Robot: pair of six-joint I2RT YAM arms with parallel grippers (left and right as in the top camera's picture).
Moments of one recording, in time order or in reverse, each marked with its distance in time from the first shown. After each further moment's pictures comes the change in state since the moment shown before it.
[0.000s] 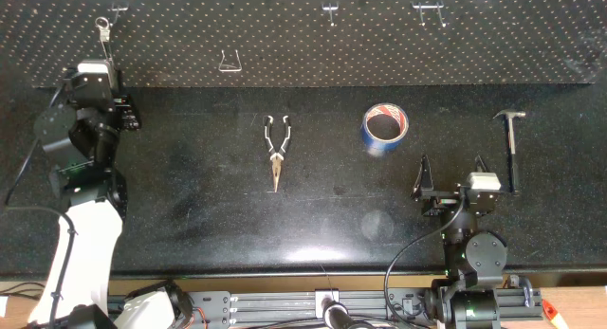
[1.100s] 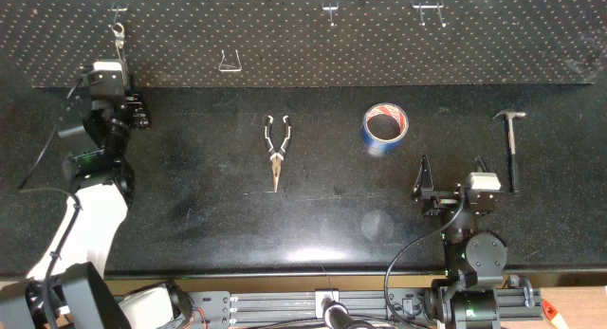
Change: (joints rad) left arm -0.029 0.145 0.004 0.048 -0.035 0.000; right arm 0.000 0.000 0.000 0.000 0.000 0.000
